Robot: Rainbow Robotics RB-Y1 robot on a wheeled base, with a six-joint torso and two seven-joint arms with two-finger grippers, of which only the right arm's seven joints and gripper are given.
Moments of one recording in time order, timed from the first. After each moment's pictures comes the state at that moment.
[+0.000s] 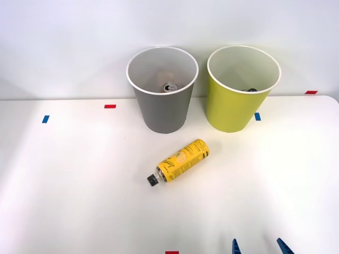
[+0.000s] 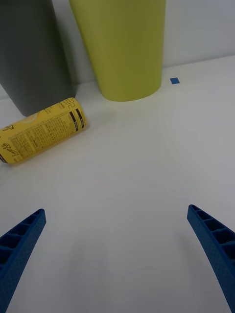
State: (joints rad) arm 1.13 -0.17 0.34 -2.08 0.20 -0.43 1.27
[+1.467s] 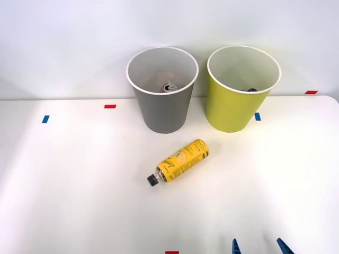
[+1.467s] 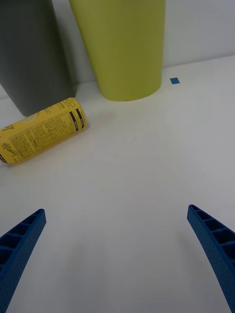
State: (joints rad) arm 1.13 -0.17 0.34 -2.08 0.20 -0.43 1.27
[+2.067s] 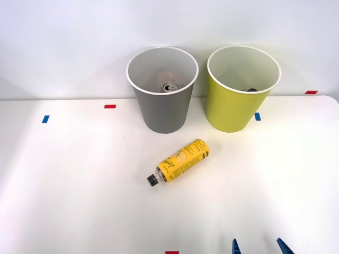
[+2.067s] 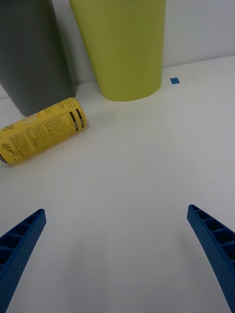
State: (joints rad) arm 1.13 -0.17 0.34 -2.08 0.20 -0.43 1.27
